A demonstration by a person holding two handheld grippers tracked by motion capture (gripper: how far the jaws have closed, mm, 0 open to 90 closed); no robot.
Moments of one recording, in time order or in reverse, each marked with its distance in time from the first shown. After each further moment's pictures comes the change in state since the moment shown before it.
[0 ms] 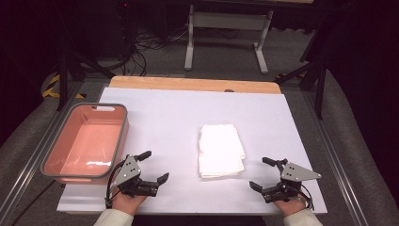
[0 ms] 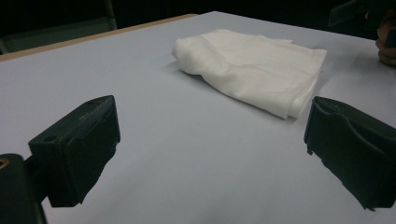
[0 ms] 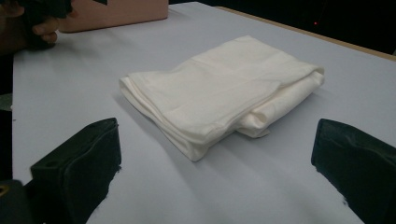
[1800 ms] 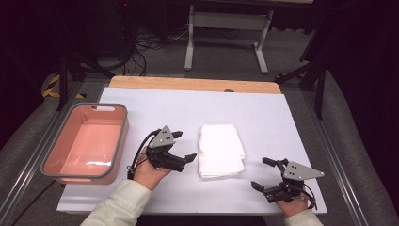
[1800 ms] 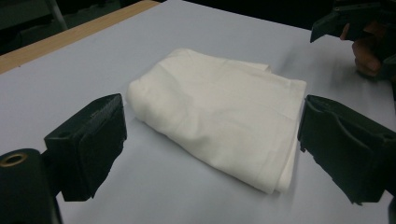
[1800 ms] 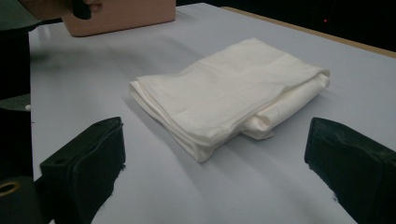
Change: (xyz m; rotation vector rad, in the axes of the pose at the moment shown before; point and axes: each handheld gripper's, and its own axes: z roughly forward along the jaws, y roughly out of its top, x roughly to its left) left arm 0.003 0.087 0.079 0.154 -0.176 0.052; right arm -0.002 0.006 -0.006 0.007 0.036 0.016
